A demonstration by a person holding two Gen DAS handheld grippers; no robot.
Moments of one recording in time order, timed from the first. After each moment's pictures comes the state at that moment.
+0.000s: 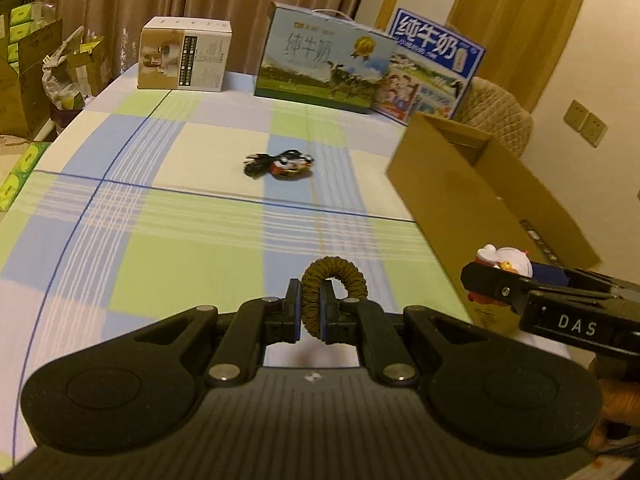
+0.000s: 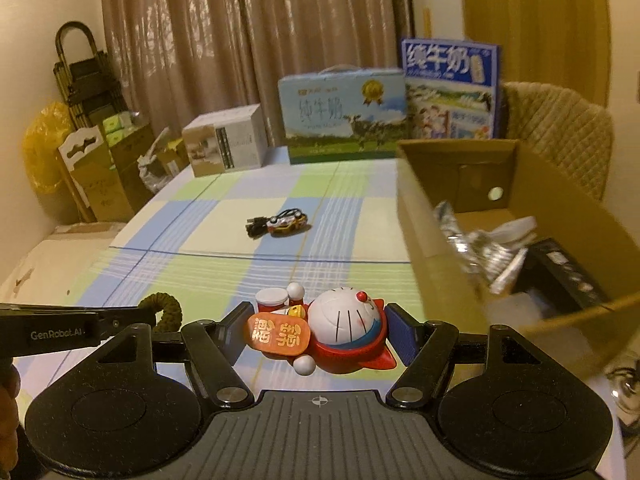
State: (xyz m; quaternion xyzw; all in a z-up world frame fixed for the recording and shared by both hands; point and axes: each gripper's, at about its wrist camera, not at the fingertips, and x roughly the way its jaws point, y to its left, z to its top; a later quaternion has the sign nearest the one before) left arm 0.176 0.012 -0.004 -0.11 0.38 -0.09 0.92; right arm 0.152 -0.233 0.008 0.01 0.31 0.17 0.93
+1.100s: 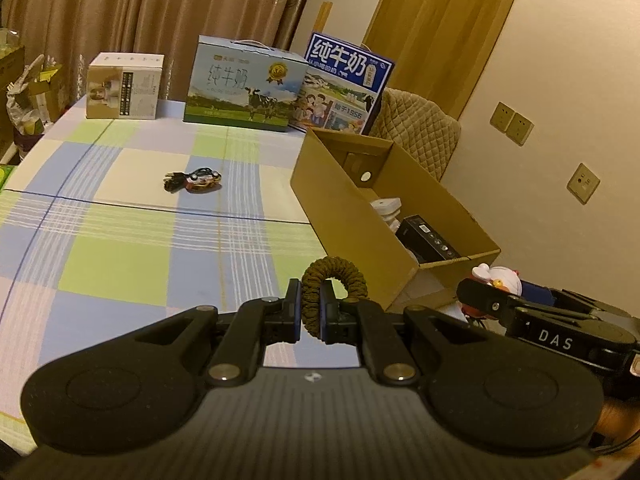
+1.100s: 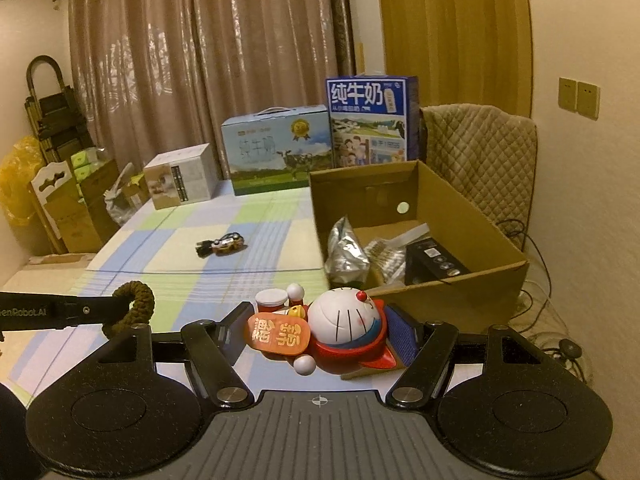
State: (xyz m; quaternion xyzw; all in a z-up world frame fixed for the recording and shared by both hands) left arm 0.104 -0.061 0.057 -0.11 0.34 -0.15 0.92; right arm 0.082 -0.319 0.047 0.02 0.28 0.11 0.95
